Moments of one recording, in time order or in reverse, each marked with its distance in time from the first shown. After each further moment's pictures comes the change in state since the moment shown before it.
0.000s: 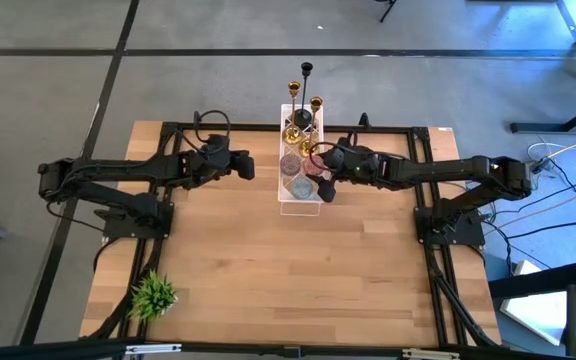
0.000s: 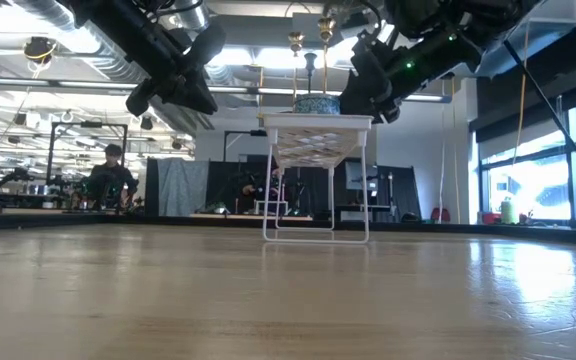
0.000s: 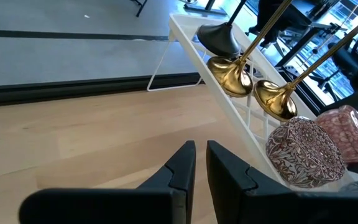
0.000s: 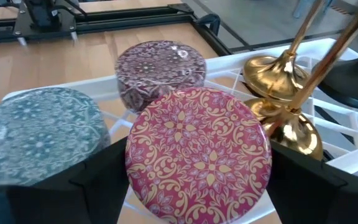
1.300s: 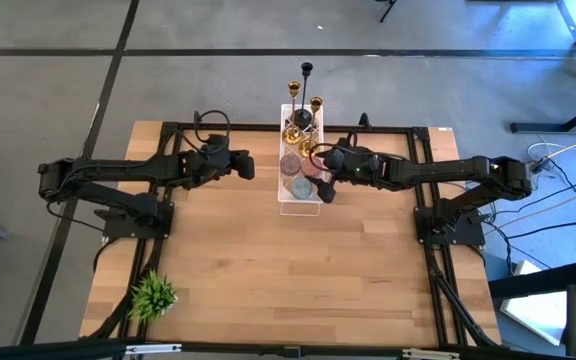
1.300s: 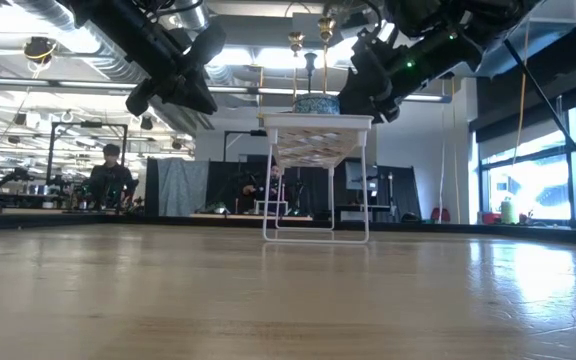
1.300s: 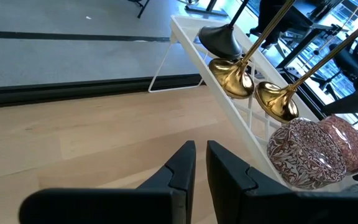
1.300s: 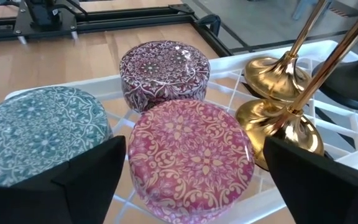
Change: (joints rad) left arm 0.000 0.000 0.000 0.000 -0.008 0.000; right arm 0.009 0.000 0.000 -0.001 0.012 -0.006
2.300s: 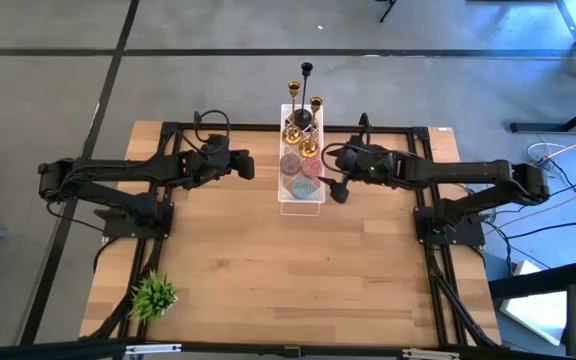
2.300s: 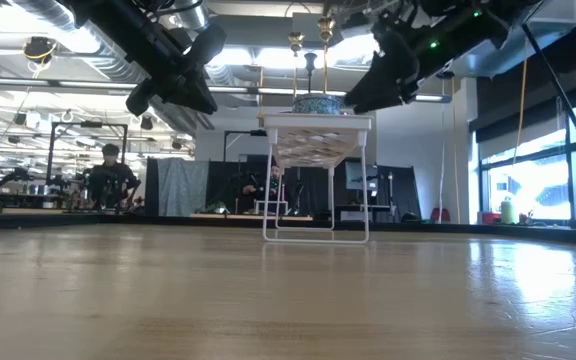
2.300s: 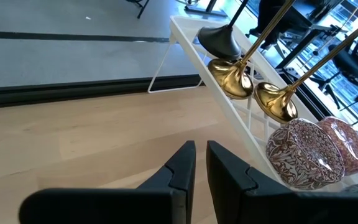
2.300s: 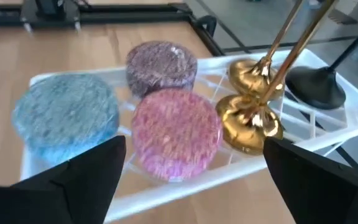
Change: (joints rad) left arm 0.000 0.000 0.000 0.003 0.000 0.000; right arm 0.012 -0.153 0.000 -0.175 0.017 -0.058
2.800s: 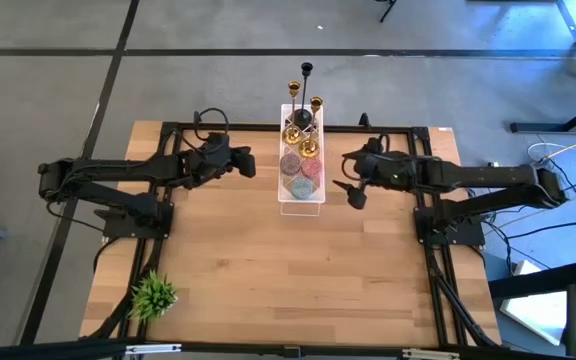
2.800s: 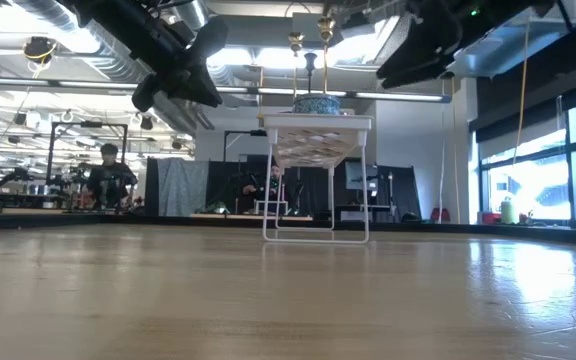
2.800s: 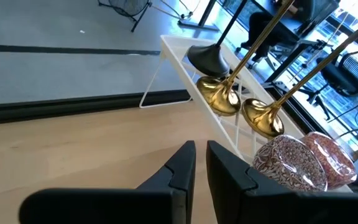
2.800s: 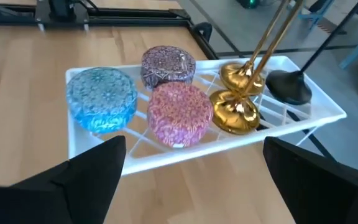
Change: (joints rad) left arm -0.001 0.000 0.000 0.069 -0.018 0.033; right arm 0.096 -0.201 0.000 -0.205 0.098 0.009
